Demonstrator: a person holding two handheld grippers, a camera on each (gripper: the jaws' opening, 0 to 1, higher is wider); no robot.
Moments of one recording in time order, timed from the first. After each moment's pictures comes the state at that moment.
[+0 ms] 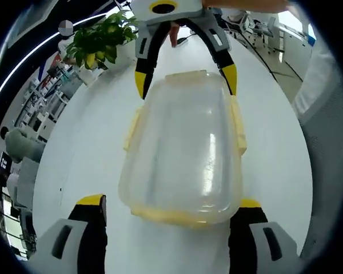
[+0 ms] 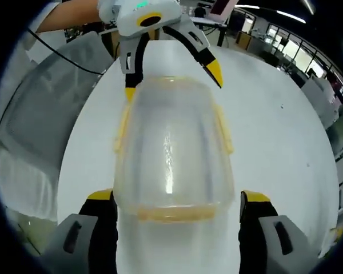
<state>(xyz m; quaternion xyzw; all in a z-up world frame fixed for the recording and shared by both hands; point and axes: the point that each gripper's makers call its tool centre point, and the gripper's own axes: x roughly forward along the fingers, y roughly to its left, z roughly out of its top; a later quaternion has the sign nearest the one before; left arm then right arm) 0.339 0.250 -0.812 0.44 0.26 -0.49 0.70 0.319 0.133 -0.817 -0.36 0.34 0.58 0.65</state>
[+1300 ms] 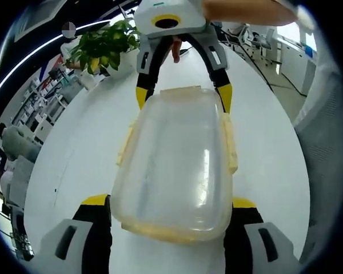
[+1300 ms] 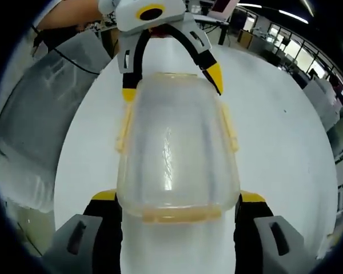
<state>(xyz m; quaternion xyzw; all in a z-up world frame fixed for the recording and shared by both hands) 0.340 0.260 -0.811 0.39 0.26 -0.52 0.71 0.326 0.160 -0.818 -0.37 0.34 0.58 0.64</state>
